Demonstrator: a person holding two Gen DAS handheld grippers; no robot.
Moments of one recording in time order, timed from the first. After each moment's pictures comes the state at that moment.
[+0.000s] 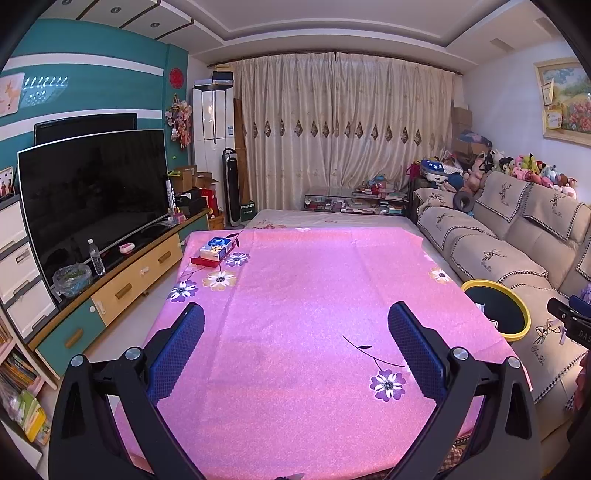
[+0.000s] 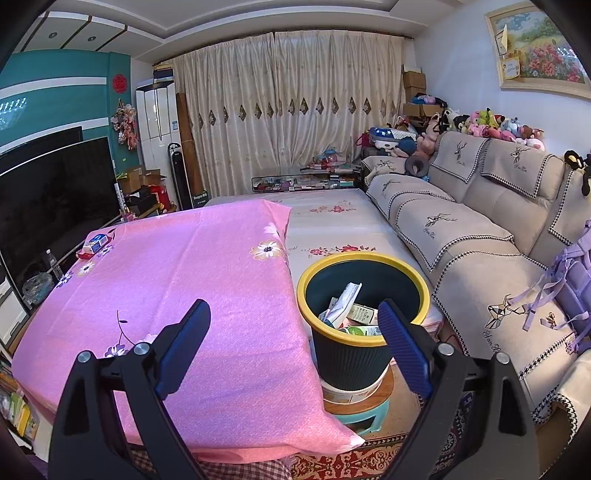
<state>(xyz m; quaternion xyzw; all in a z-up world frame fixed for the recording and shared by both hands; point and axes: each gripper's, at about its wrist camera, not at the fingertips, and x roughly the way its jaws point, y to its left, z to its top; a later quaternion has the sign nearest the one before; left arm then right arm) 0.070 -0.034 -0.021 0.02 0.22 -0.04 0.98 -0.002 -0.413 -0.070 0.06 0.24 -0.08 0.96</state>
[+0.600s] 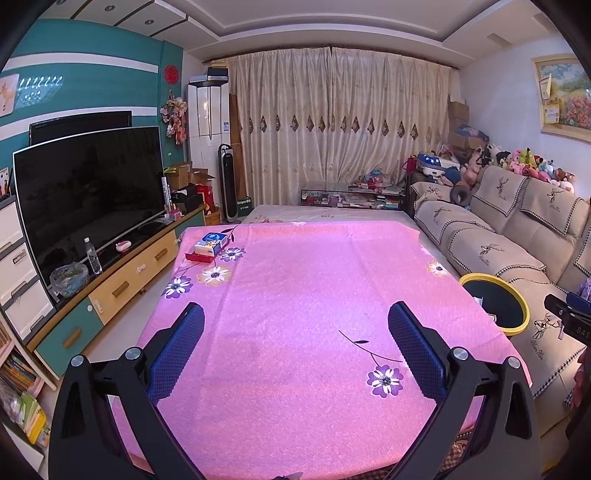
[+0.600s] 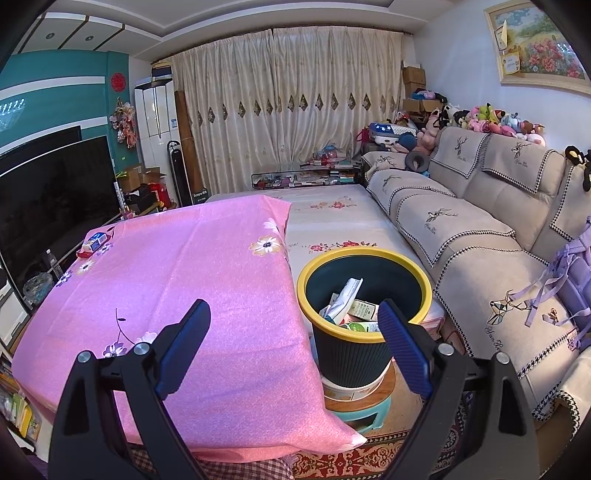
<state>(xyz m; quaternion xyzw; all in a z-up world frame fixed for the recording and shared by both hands) 0.075 -0.039 -0.024 0.02 0.23 -0.04 0.97 0.002 -0.413 -0.073 0.06 0.25 -0.08 0.96</state>
